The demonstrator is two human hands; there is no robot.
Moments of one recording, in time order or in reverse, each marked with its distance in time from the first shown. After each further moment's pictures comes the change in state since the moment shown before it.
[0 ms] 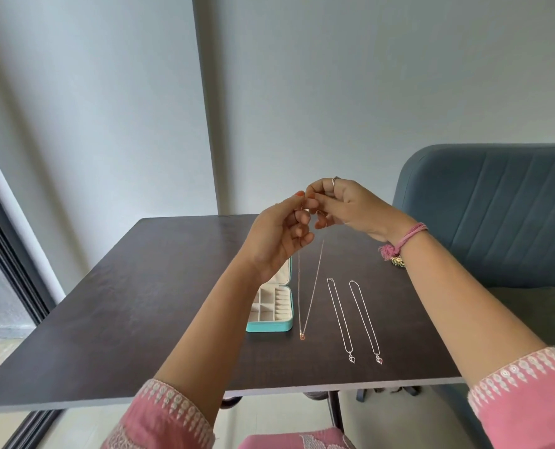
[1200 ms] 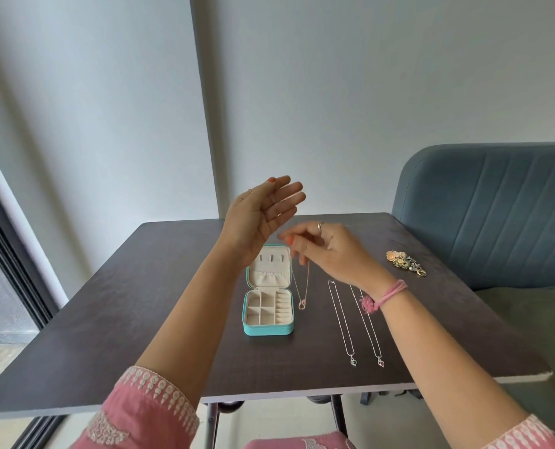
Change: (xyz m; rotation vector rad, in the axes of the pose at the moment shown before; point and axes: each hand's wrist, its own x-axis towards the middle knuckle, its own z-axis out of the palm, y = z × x) left_hand 0.007 0.025 -0.017 -0.024 0.072 0.146; right_hand -0.029 0.020 0.058 -0.023 0.145 -0.147
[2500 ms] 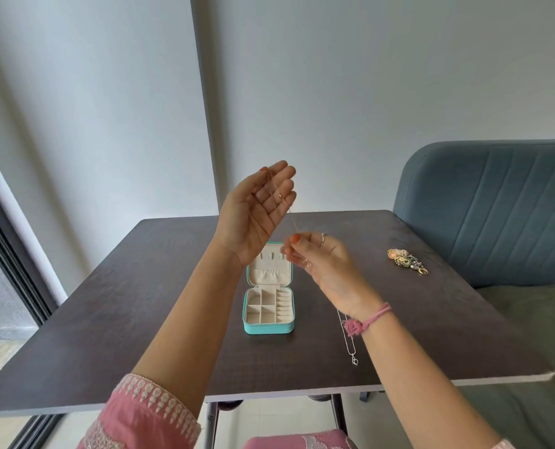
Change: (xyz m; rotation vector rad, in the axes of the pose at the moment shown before) left_hand -0.008 0.011 0.004 -0.343 -0.050 -0.046; right_hand -0.012 0.008 0.030 0.631 0.165 0.211
